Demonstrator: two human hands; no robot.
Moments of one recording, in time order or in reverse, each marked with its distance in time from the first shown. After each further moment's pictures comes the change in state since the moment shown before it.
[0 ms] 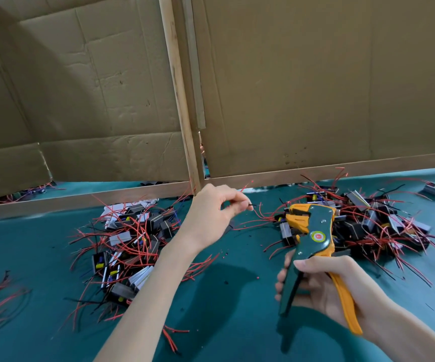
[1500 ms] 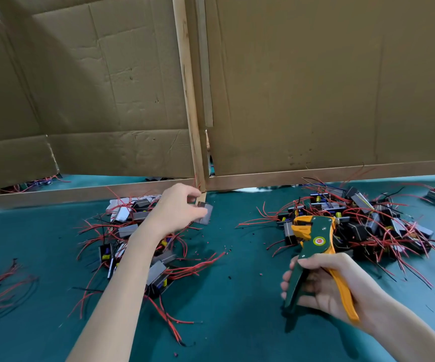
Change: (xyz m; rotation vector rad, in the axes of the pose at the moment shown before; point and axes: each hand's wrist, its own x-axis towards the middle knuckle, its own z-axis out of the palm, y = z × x) left_hand -0.004 -0.042 -0.046 0.205 -0.057 -0.329; right_hand 0.002 0.000 -0.004 0.011 0.208 0.077
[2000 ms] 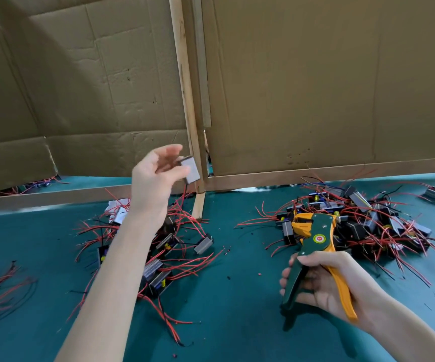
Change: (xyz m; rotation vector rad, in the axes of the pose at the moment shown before) left_hand -0.004 0.022 -0.023 -0.989 0.456 0.086; right_hand -0.005 -0.002 0.004 0.015 -0.017 -0.032
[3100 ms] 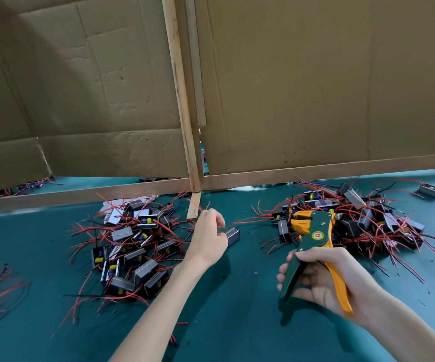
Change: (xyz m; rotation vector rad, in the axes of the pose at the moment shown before) left_hand -0.049 -0.118 0.037 0.743 -0.380 -0.055; right_hand -0.001 -0.002 -0.001 0.007 0.007 -0.034
